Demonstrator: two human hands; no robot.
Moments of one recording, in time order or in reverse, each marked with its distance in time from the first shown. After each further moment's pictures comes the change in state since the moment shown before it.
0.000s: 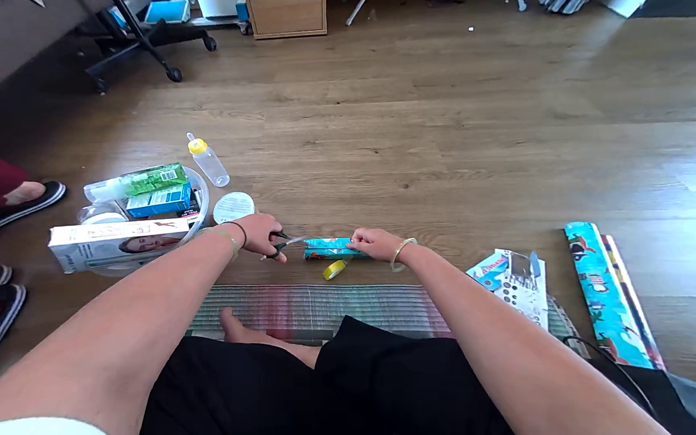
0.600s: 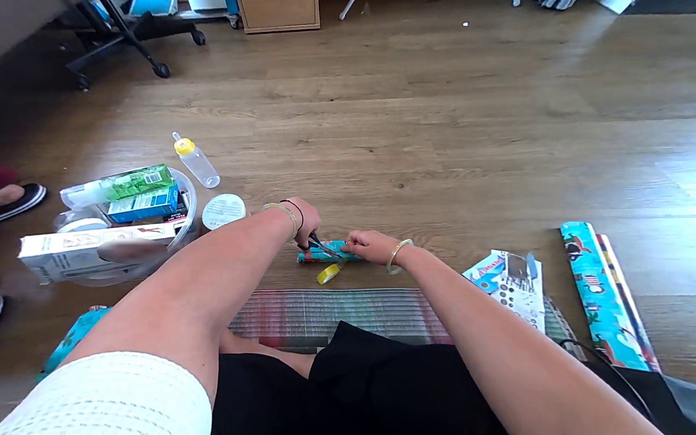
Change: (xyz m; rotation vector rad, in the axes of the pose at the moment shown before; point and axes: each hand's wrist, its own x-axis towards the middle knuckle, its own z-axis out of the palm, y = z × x) left_hand 0.068 0.092 -0.049 0.516 -0.204 0.091; right_hand -0.001 -0.001 -0.005 -0.001 -0.037 0.004
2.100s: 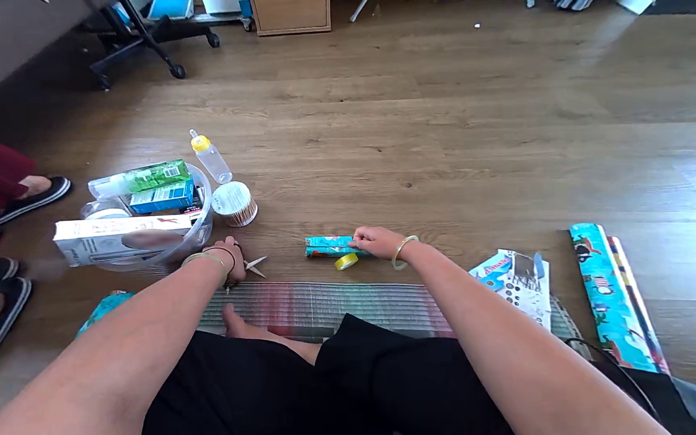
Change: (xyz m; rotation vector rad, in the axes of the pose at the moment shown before) left_hand -0.068 -0.028 0.175 -0.569 -0.147 -0.641; right_hand -0.001 -0.005 0.002 -0.018 -0.002 0.034
